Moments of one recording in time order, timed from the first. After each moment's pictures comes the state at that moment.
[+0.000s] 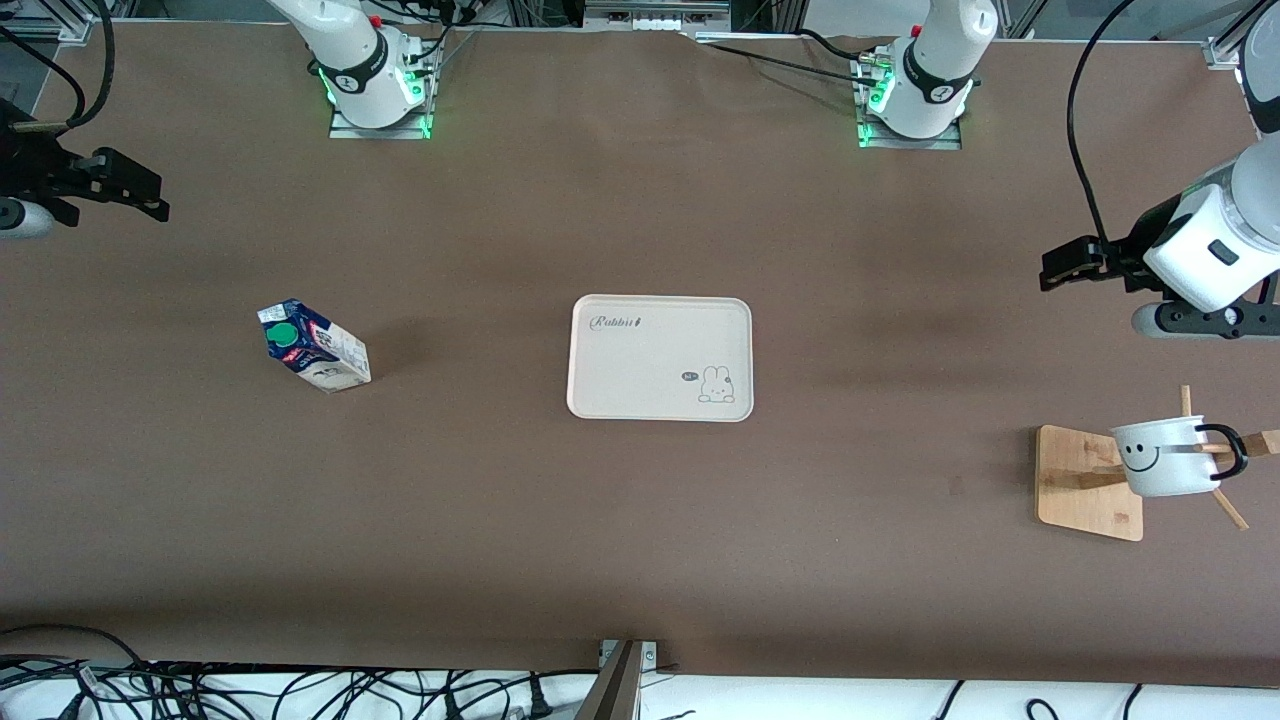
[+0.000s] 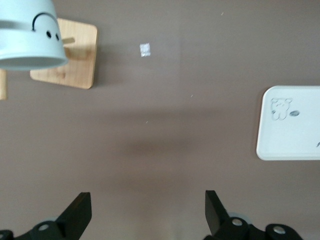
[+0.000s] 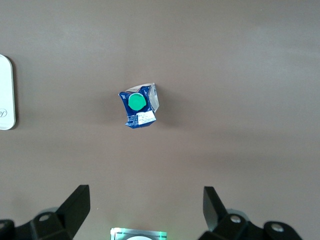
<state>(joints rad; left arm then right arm) -0.06 0.16 0.02 -1.48 -0.05 1.54 -0.05 0.00 -0.04 -0.02 -1.64 -0.02 1.52 -0.10</state>
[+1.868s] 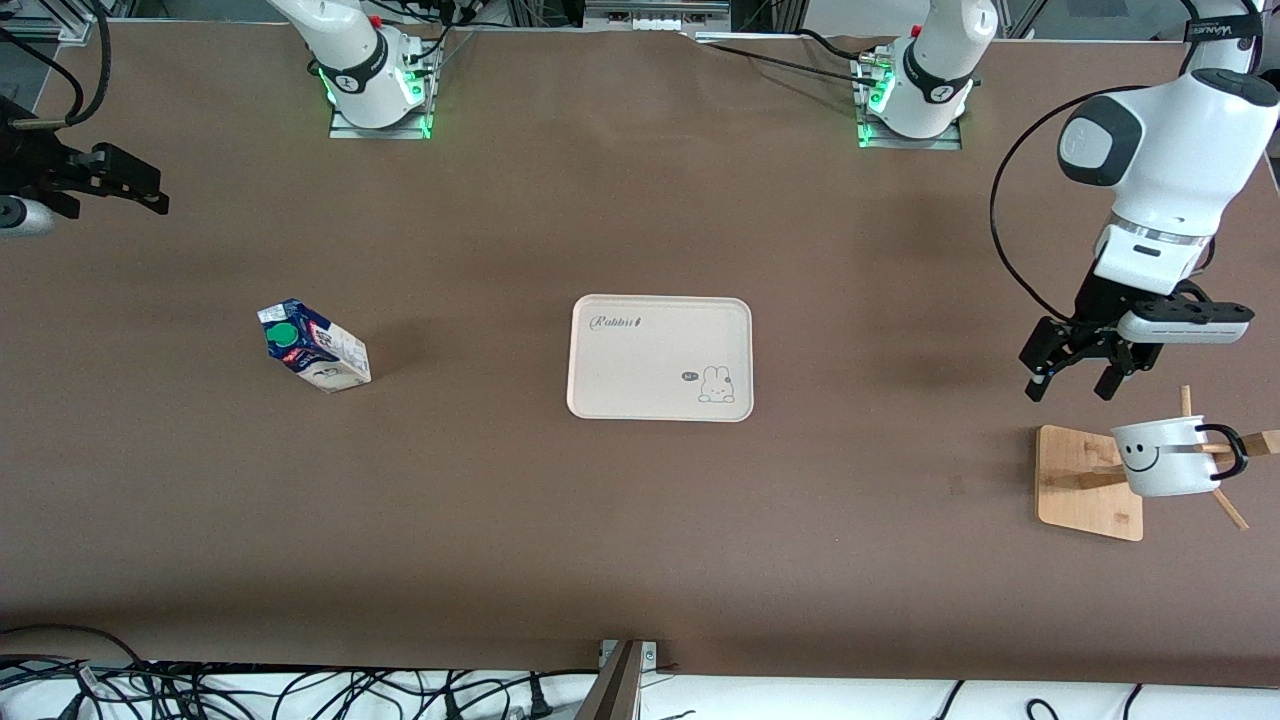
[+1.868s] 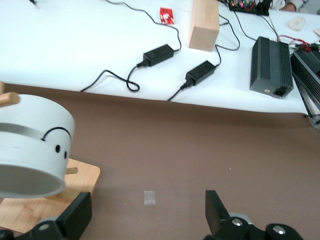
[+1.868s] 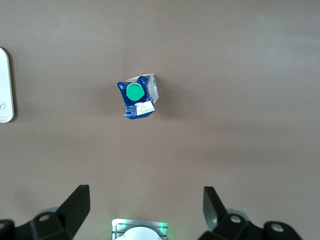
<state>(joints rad) 0.00 0.00 -0.01 -2.31 -0.21 3.02 0.07 -0.01 -0.04 -0.02 -1.63 -0.02 1.48 -0.10</state>
